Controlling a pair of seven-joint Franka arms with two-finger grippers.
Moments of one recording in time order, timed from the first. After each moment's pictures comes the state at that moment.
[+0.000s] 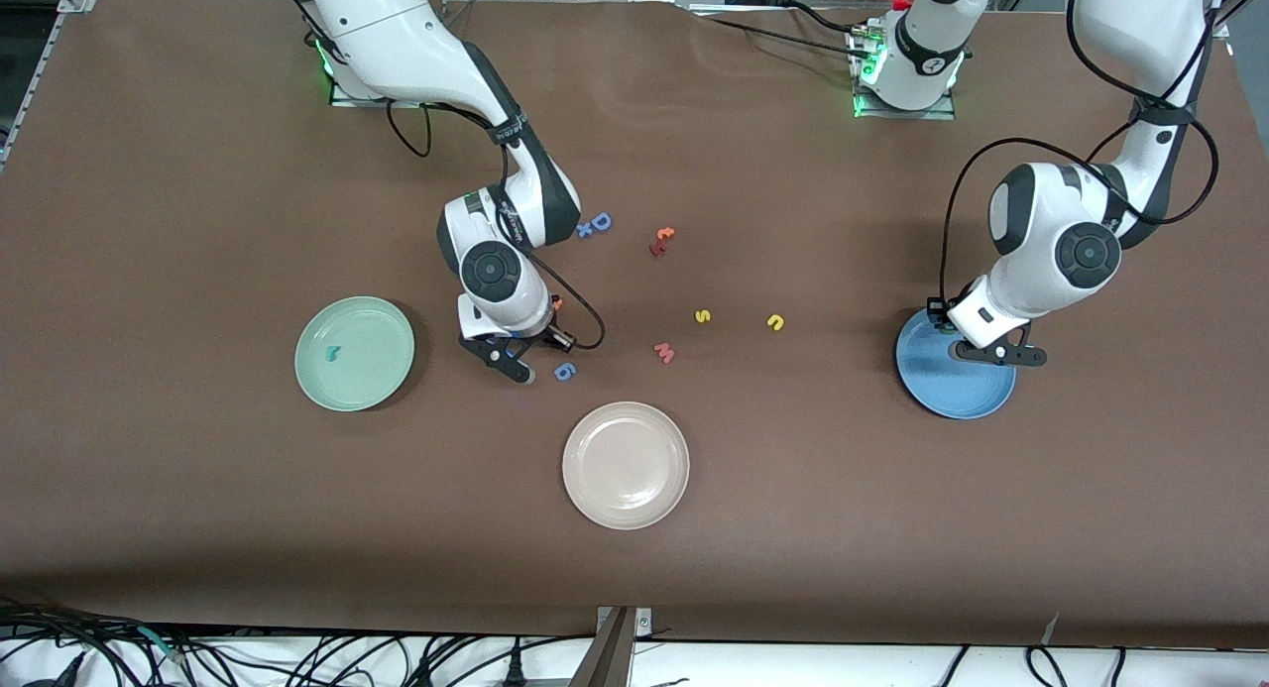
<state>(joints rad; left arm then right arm) -0.09 0.32 0.07 -2.20 0.00 2.41 0.08 0.74 0.73 -0.18 -1.67 0.26 2.33 0.98</state>
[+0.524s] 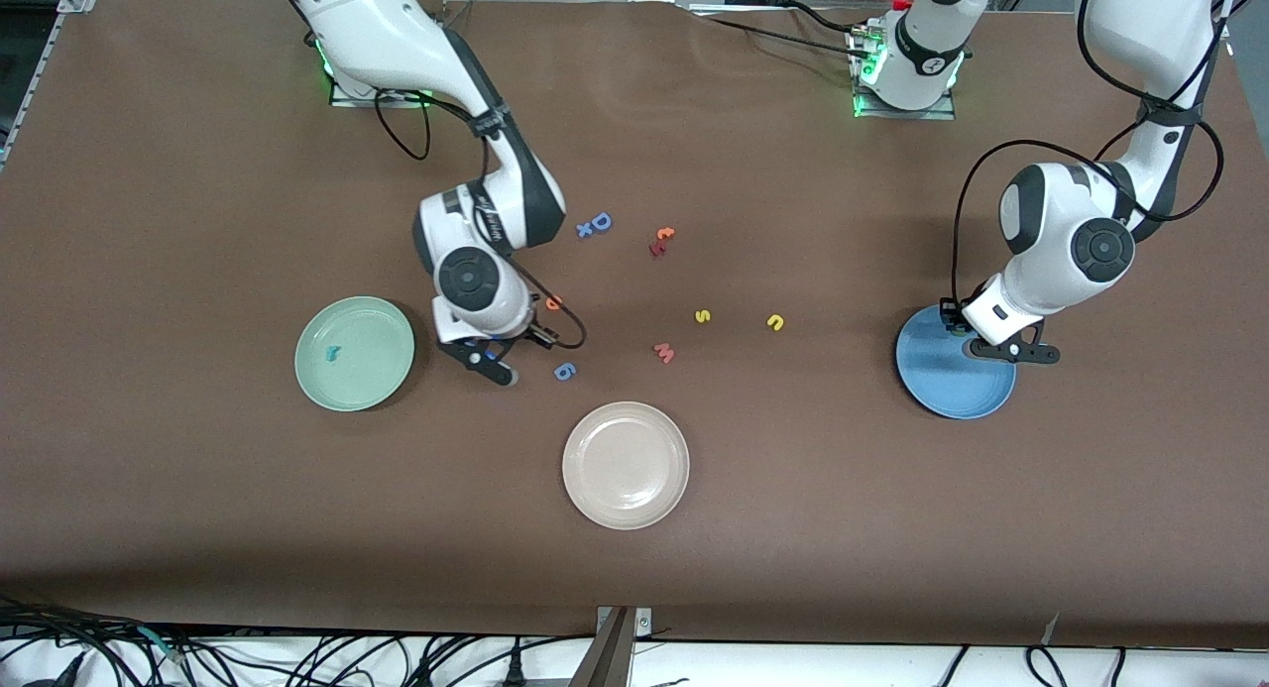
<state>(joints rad) -0.05 0.33 0.07 -2.22 0.00 2.46 0.11 0.74 0.64 -0.29 -1.64 0.26 2.08 0.81</state>
